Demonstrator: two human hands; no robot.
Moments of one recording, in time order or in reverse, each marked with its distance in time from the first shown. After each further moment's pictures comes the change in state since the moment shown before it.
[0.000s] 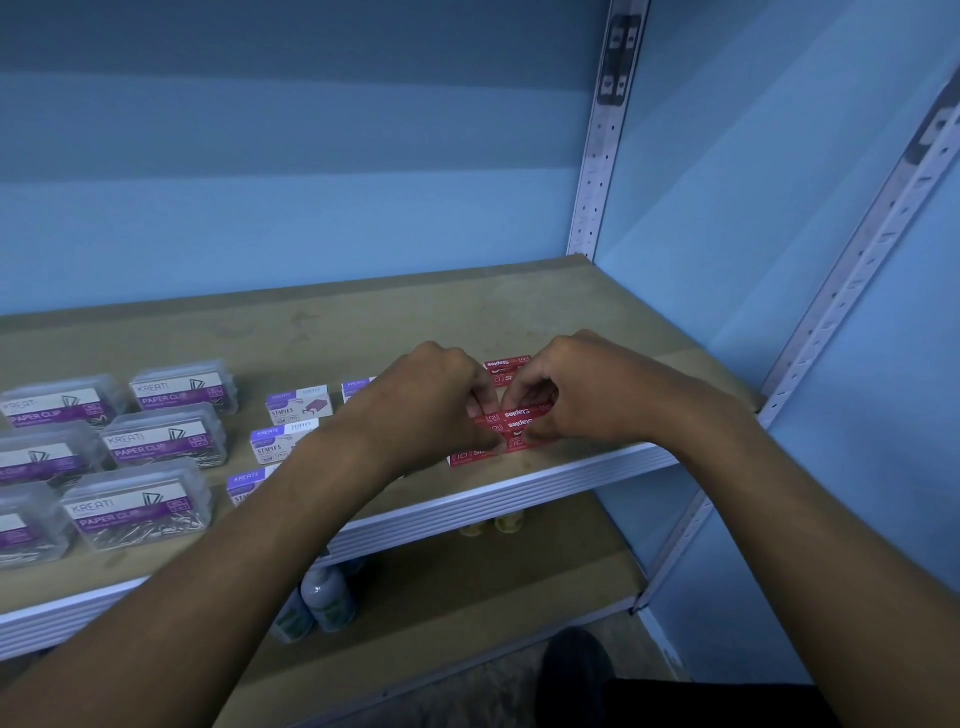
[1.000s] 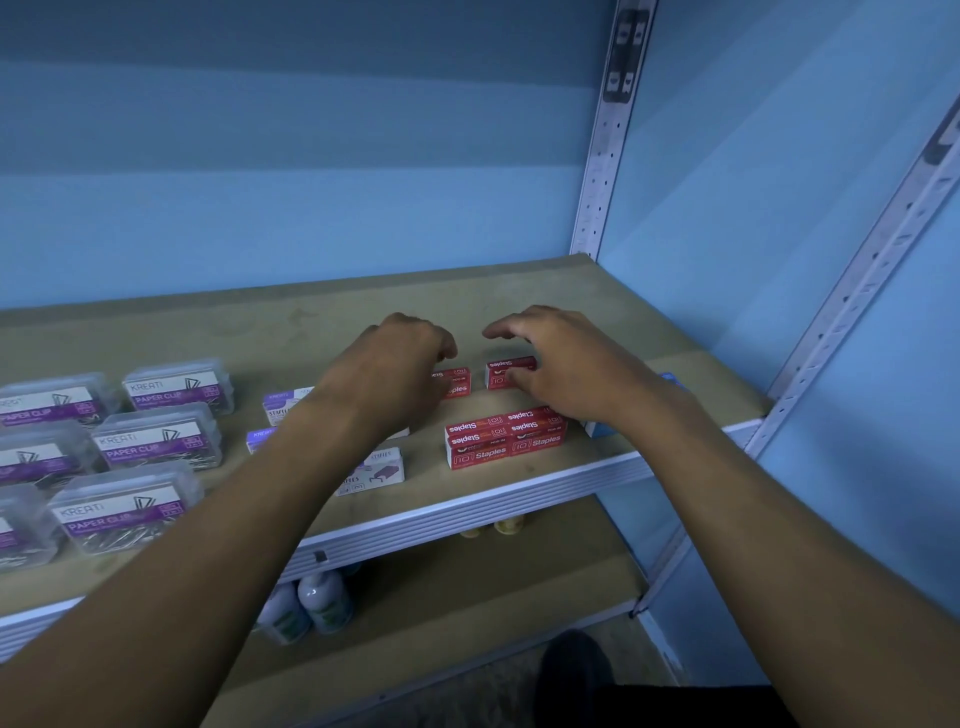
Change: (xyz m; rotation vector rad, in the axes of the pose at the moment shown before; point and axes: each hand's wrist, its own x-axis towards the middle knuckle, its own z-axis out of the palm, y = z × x) left_hand 0.021 -0.033 -0.007 0.198 0.072 -0.156; right_hand 0.038 0.016 0.016 -0.019 0.243 0.046
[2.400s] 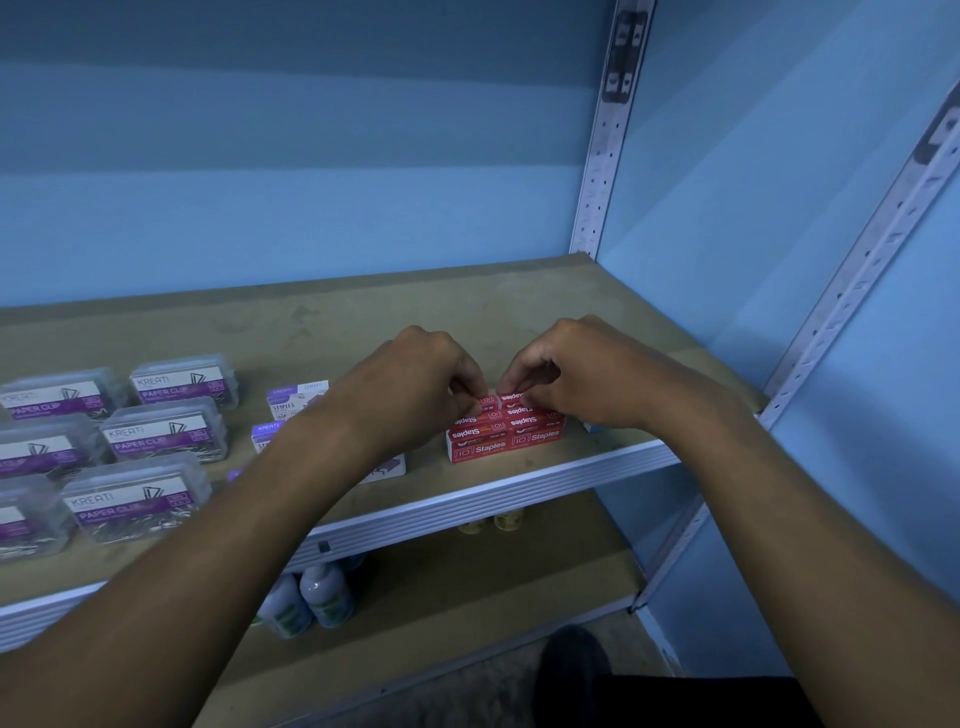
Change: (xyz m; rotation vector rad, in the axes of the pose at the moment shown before) left_hand -0.026 0.022 -0.015 -0.217 -0.078 0.116; right_hand -0.023 -0.012 -0.026 0.079 -0.197 -0.013
